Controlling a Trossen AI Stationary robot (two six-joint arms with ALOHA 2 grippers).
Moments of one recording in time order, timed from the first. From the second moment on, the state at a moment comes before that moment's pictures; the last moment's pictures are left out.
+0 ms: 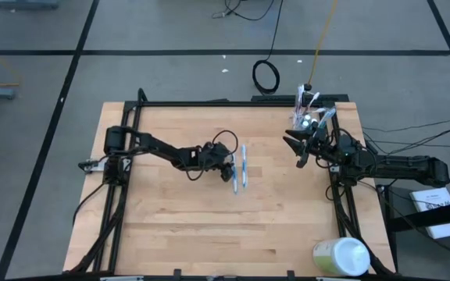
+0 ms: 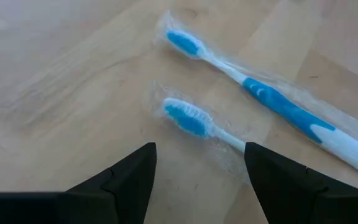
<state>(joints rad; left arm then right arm) 0.09 1.96 0.92 0.31 -0.25 -0.44 -0.22 0.48 0.16 0.45 0.18 0.17</state>
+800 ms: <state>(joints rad) 0.13 1.84 0.92 0.16 -0.29 -0.36 -0.22 0.49 0.16 0.45 0.19 0.17</state>
